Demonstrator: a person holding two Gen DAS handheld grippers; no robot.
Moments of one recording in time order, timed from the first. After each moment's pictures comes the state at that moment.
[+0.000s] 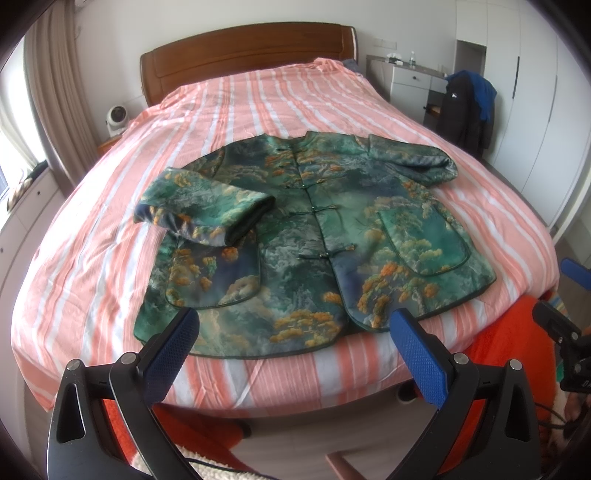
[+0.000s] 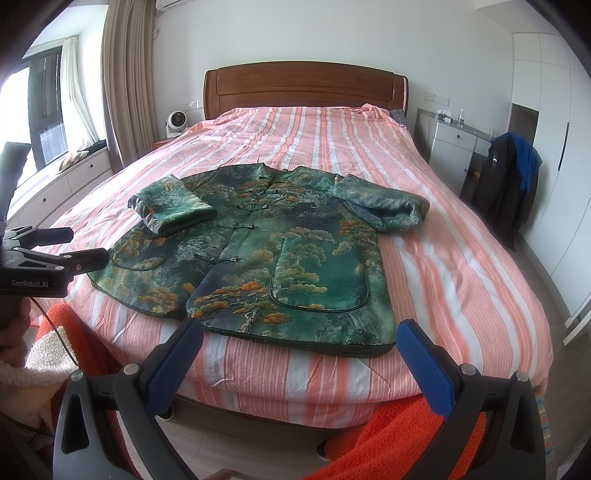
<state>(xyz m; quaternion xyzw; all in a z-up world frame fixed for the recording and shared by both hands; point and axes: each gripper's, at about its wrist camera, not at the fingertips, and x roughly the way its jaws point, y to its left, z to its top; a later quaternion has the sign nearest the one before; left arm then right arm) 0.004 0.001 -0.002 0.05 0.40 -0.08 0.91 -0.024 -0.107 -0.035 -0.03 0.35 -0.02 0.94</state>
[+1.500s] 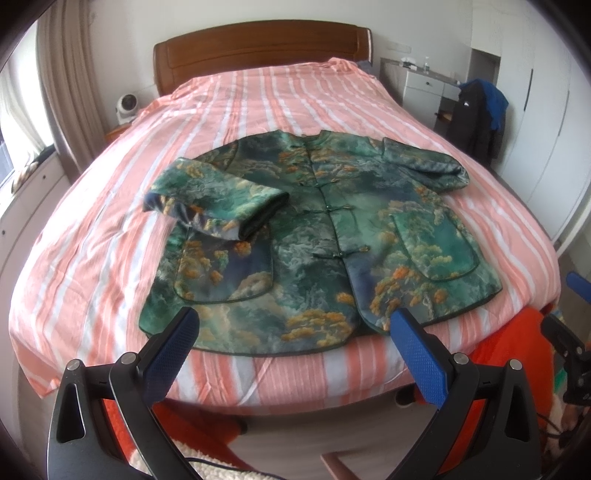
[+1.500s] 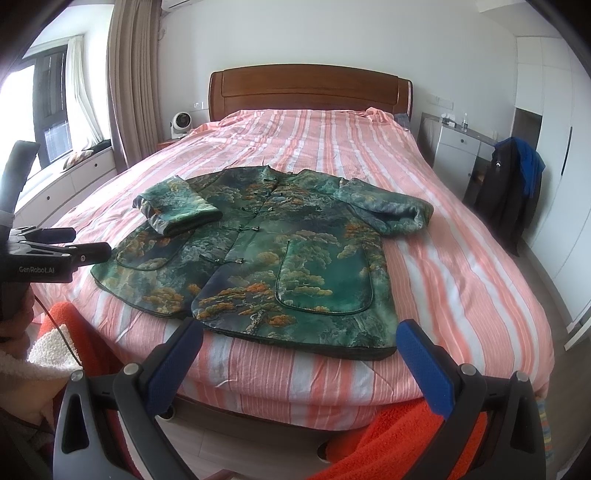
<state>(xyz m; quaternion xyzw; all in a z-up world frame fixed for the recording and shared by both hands) 0.003 0.018 -0.001 0.03 0.40 -0.07 0.91 -0.023 -0.102 -0.034 -0.03 0.35 0.00 0.94</state>
